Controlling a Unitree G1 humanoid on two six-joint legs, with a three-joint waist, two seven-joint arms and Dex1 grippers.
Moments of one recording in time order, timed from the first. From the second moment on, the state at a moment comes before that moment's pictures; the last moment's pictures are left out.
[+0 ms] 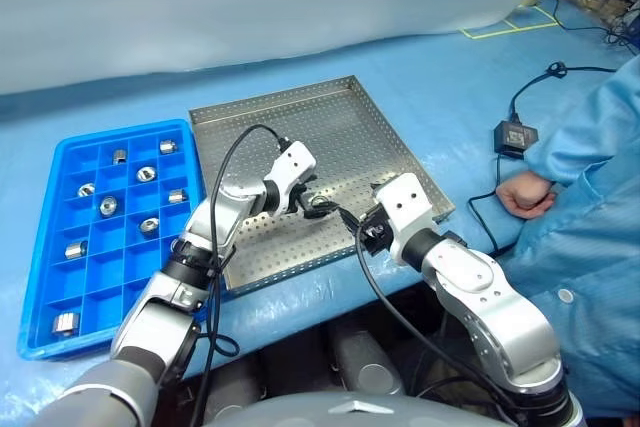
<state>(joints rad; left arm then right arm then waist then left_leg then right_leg) -0.58 0.27 -0.30 0.20 -0.09 0.61 -0.80 -0.08 -0.35 0.24 -0.78 0.14 0.95 0.23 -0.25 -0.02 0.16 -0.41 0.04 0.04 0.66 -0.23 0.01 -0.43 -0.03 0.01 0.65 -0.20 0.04</state>
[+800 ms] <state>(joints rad) -0.55 0.23 -0.30 0.21 -0.09 0.63 -0.73 -0.08 -0.37 0.26 -0.70 0.15 0.95 0.29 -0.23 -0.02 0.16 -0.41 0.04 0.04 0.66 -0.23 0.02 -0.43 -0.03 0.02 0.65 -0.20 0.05</state>
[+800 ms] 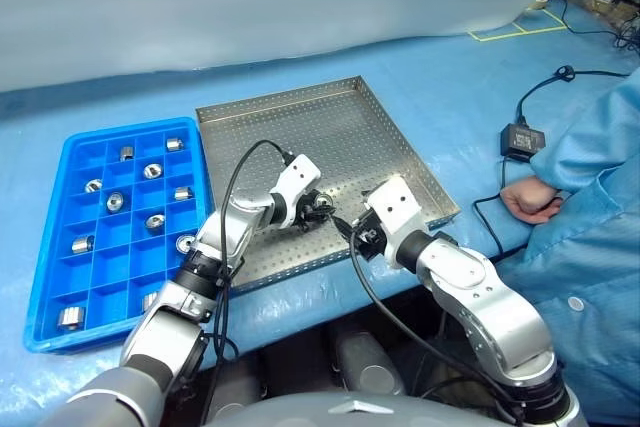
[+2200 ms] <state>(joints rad) -0.02 0.34 0.33 -0.76 -0.14 1.20 -0.18 -0.28 -0.38 0.30 -0.42 0.37 0.72 0.64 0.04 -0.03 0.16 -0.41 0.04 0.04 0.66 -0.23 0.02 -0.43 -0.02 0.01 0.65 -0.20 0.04</state>
